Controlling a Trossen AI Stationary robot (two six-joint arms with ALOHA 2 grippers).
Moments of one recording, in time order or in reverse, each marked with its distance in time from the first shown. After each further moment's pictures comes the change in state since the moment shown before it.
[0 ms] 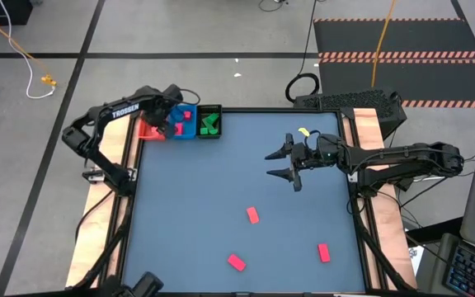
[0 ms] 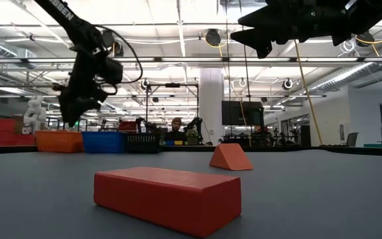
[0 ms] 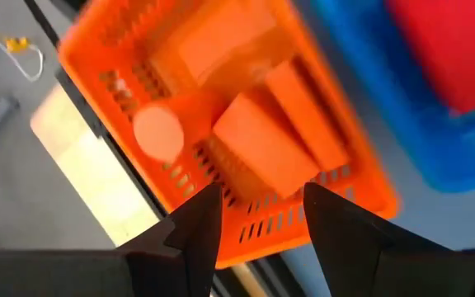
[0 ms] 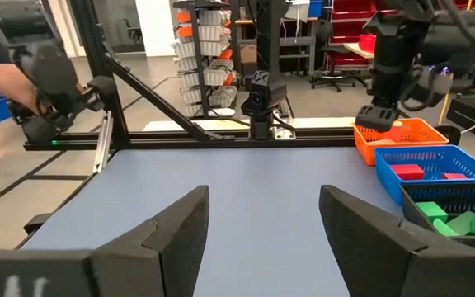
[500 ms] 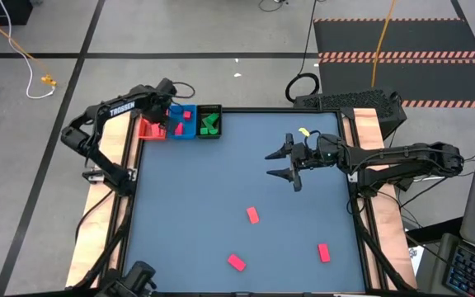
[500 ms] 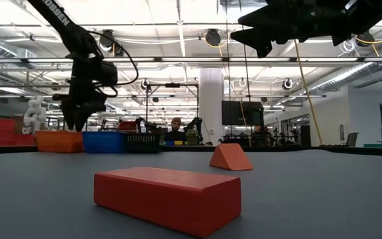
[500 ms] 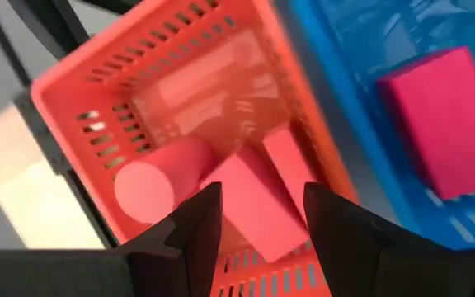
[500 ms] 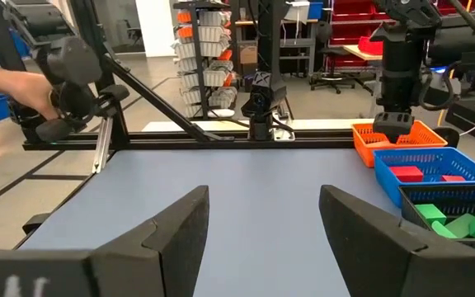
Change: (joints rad) left arm 0.109 0.000 -0.035 0.180 0.119 0.012; right arm 0.000 0.000 0.000 0.003 0.002 -0.006
